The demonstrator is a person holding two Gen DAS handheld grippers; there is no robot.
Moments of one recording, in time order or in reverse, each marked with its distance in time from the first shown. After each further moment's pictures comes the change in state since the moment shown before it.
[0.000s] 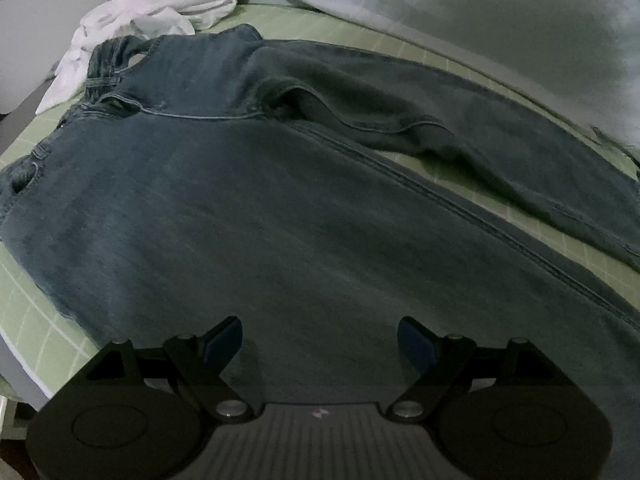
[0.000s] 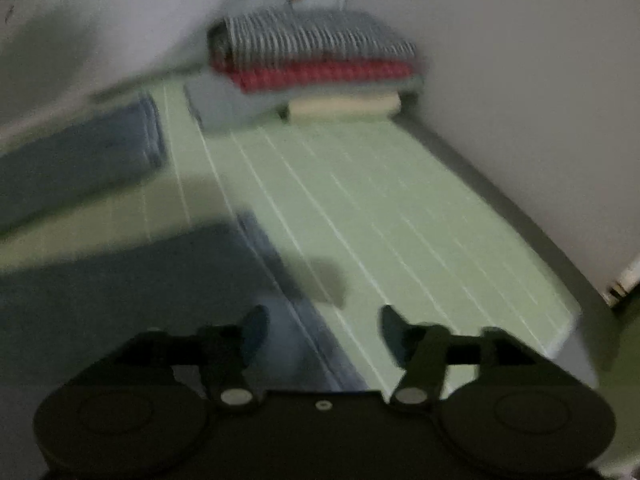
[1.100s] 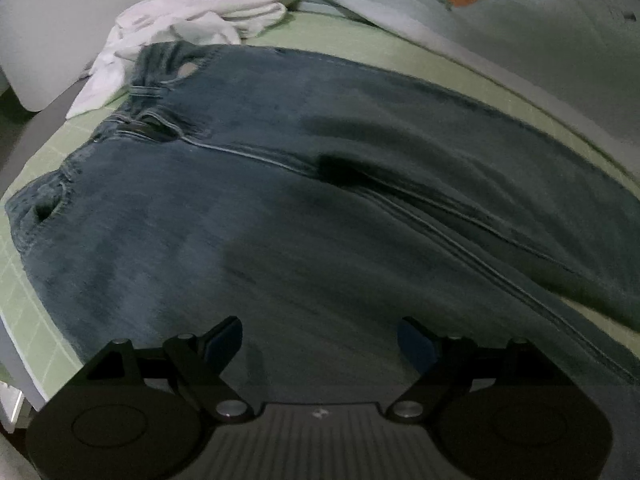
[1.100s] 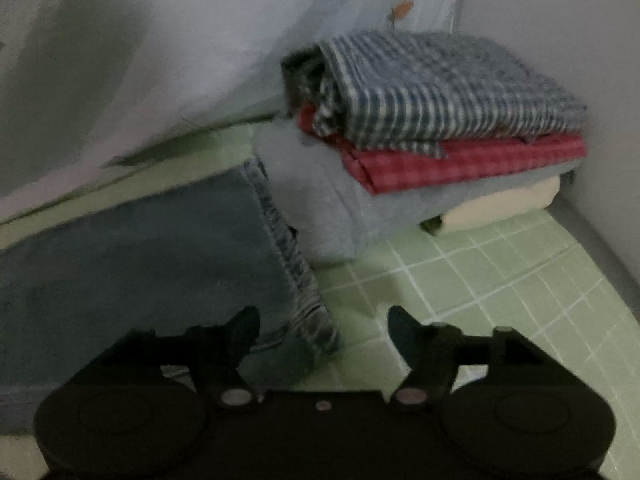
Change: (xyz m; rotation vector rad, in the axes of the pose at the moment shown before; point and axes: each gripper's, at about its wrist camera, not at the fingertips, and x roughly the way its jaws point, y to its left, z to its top) left arm 0.018 0.024 0.051 -0.090 -0.021 0.106; right arm 0.113 0.069 0.102 0.001 -0.026 0.191
